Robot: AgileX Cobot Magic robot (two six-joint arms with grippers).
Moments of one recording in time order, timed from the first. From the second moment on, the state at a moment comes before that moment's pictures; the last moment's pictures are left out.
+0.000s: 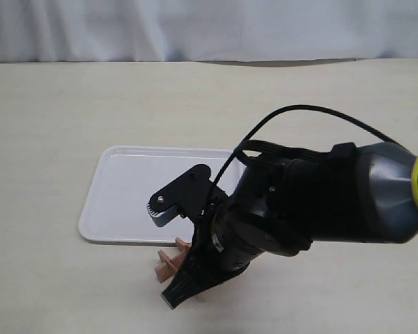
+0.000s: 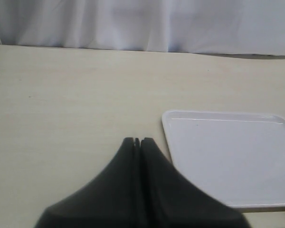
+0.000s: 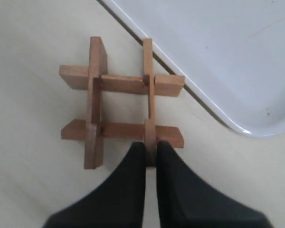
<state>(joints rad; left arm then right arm) -0.19 0.00 0.00 0.04 0.36 -0.16 0.67 1.76 -0.92 -0.18 0.54 0.39</state>
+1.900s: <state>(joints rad) -0.19 0.00 0.00 0.04 0.36 -0.16 0.63 1.77 -1.16 -0.25 0.74 0.31</state>
